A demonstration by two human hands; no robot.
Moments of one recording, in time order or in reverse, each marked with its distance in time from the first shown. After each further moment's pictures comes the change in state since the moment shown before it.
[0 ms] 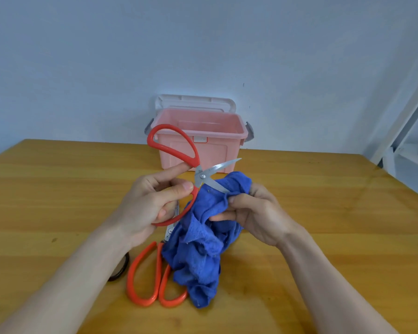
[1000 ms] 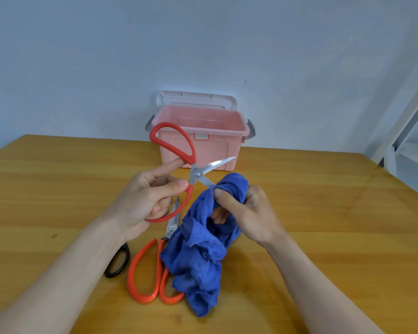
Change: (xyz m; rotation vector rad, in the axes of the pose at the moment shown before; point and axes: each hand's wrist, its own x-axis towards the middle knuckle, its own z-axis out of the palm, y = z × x) left_hand 0.005 -0.002 -0.013 0.028 -0.029 -0.047; right_hand 0.000 0.011 0.015 -0.563 0.293 -0.131
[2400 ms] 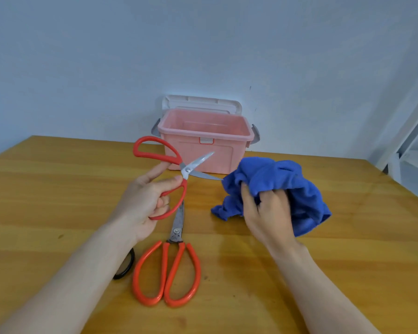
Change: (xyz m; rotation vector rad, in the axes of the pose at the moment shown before) left_hand 0.006 -0.001 -0.004 -0.153 0.266 -0.069; right_hand 0.016 0.033 -0.015 -0.700 0.512 -0.491
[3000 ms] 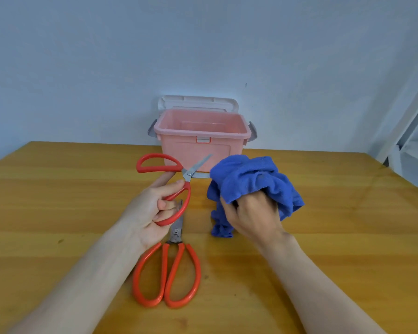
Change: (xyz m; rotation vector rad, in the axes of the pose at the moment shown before) left_hand -0.004 -0.008 0.012 -0.269 -0.076 -0.180; right_hand 0.003 -0.003 0.015 -0.320 -0.094 -0.248
